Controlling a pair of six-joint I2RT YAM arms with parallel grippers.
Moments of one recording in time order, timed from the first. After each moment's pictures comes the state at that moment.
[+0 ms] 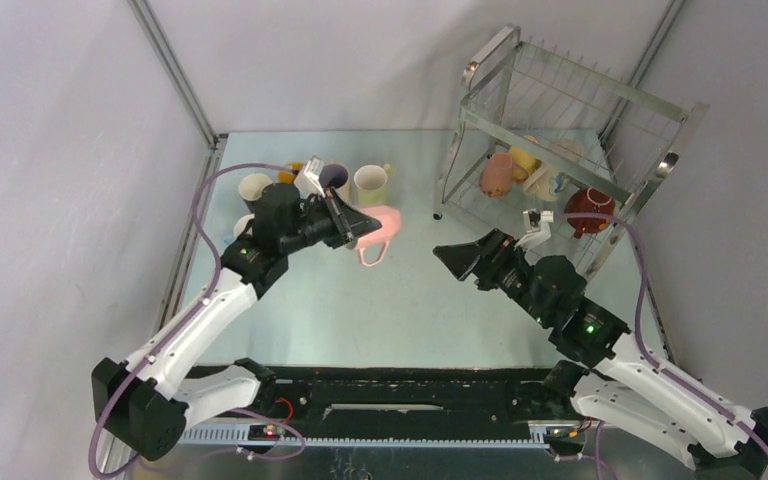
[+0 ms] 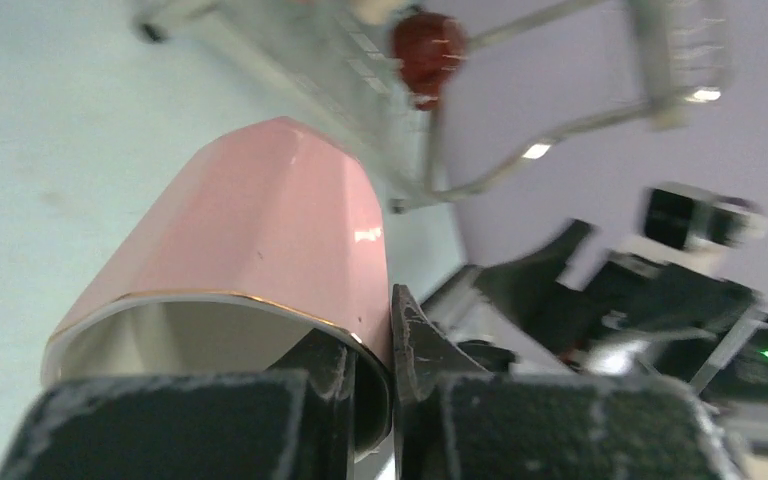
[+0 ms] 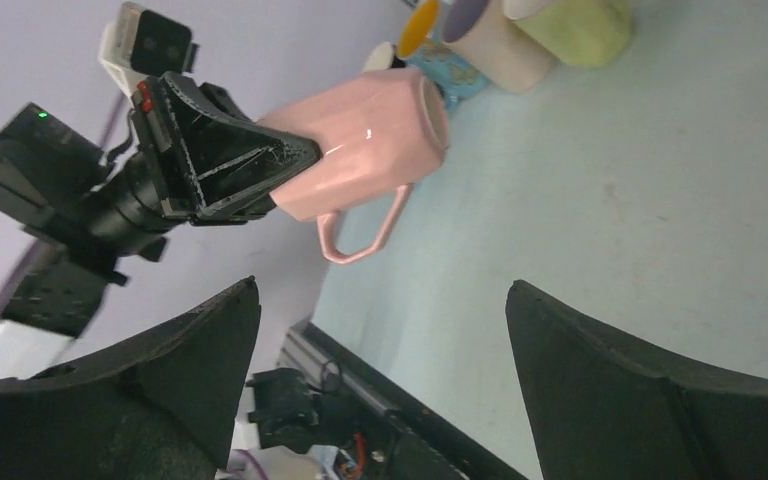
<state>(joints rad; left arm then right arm) -0.49 1.07 0.93 -0.12 0.41 -0.92 0.82 0.67 0.64 -0.03 0.14 0.95</state>
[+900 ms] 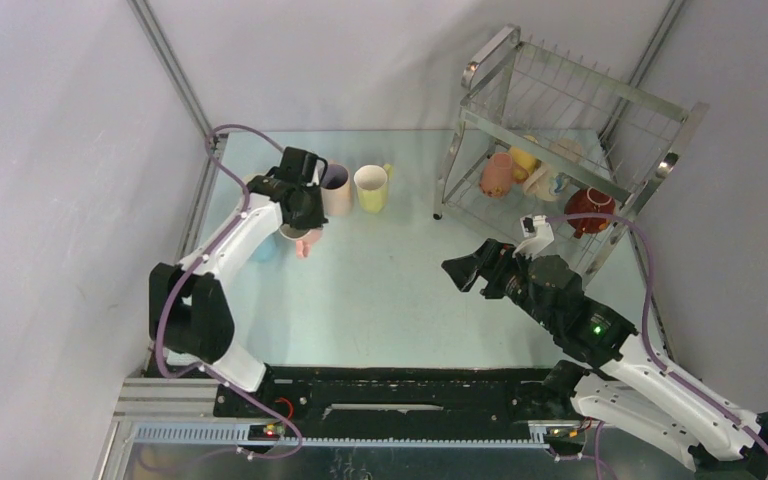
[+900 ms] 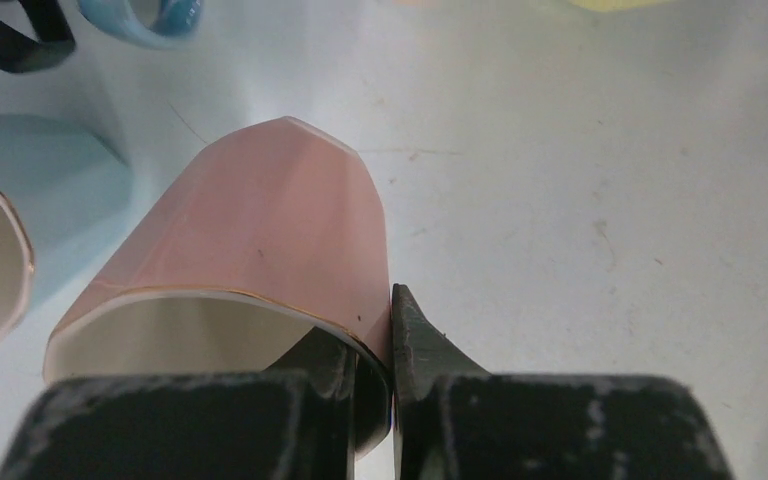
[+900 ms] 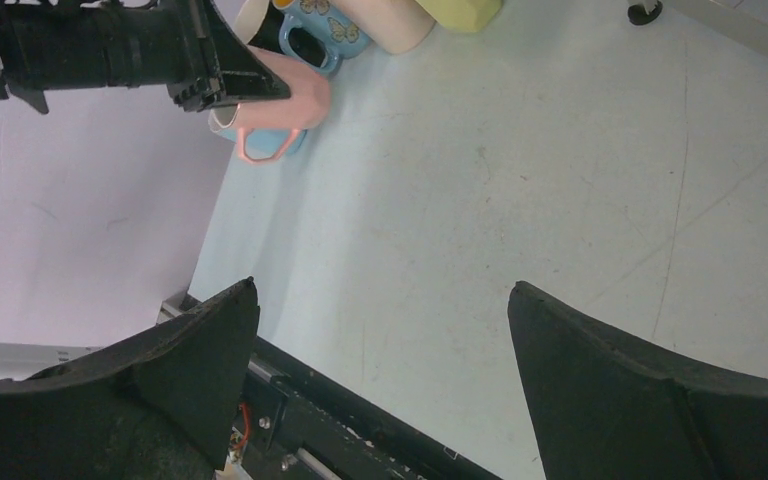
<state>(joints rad) -0.31 1.55 1.29 -0.74 -0.09 -0.39 0.82 0.65 0.67 -0.30 0.21 0.79</state>
